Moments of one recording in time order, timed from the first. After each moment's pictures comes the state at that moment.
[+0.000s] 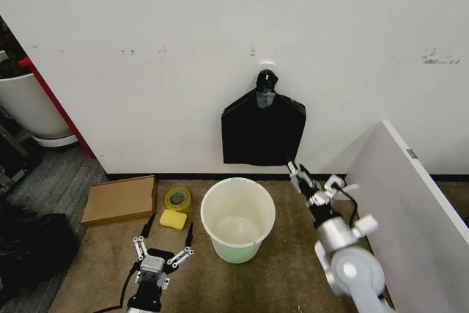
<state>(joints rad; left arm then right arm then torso) 1.86 -1.34 -0.44 -2.05 0.09 -0.57 -0.09 -1.24 1.35 0.43 1.96 1.20 -0.11 -0.19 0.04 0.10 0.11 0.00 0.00</state>
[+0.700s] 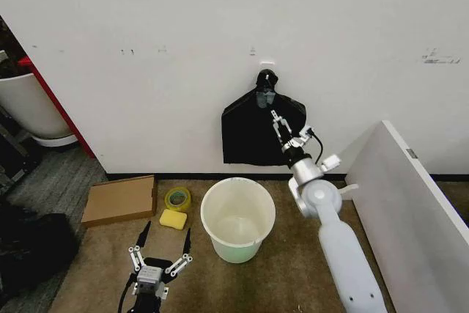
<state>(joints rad) 1.90 -1.41 -0.47 -2.07 0.11 -0.59 -0.11 -0.84 1.46 0.36 1.60 1.27 -0.16 -0.22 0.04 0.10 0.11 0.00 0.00</state>
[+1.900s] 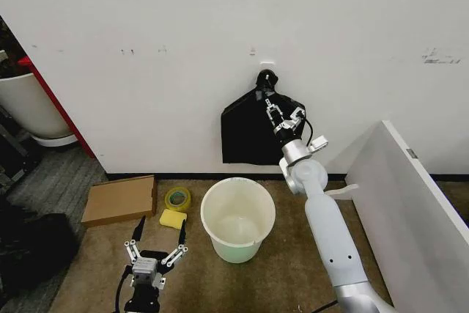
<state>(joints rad) 1.87 -1.40 -0.46 -2.06 0.07 -0.58 -0.12 -0.74 1.49 0.36 1.47 1.20 -0.14 -0.27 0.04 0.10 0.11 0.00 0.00</state>
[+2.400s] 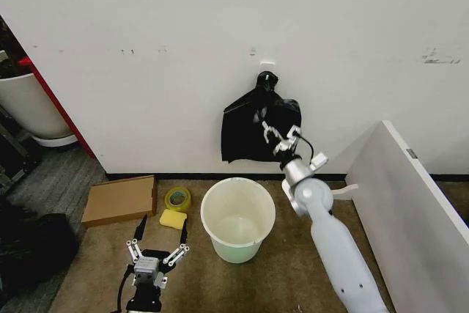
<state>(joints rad) 1.85 -1.40 -0.45 -2.04 0.07 -0.58 -0.12 -0.96 1.38 0.29 1.62 0.88 -0.05 -0.25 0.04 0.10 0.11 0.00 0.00</state>
